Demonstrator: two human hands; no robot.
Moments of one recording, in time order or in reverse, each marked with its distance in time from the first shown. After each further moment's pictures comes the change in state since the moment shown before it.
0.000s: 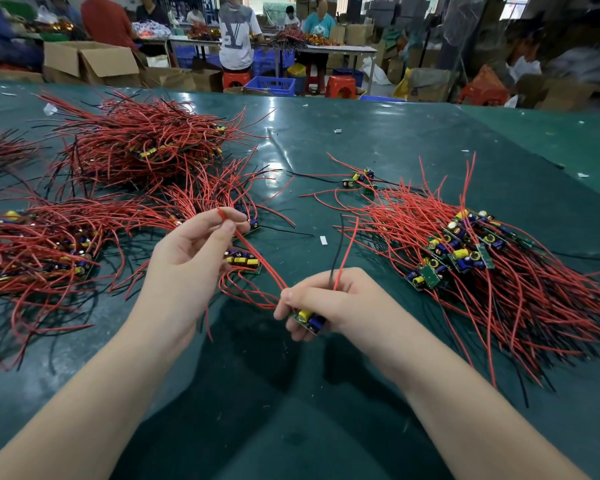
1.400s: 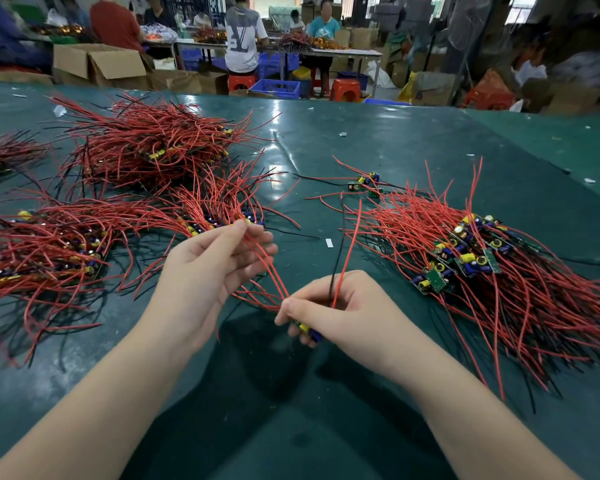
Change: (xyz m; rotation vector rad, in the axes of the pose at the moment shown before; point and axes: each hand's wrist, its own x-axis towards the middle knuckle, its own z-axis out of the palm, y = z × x) left_hand 0.002 -0.002 0.002 -0.352 -0.033 -0.189; right_hand 0.005 0.009 0.004 -0.087 0.007 -0.105
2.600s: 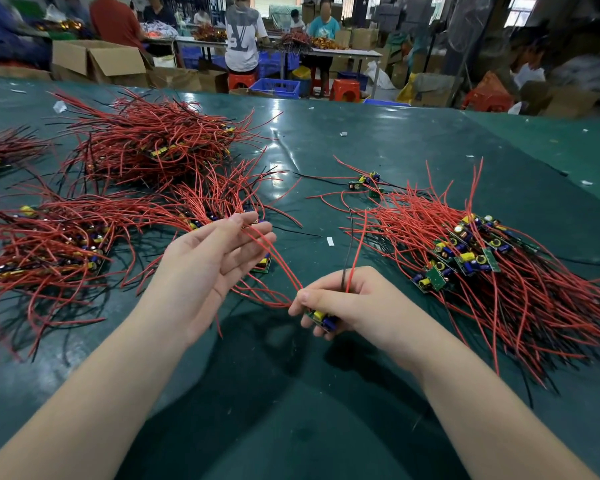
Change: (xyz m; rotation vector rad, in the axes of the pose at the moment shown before) left_hand 0.005 0.005 -0.006 -0.077 0.003 -0.090; right_hand -0.001 -0.008 -0.011 0.034 -0.026 0.143
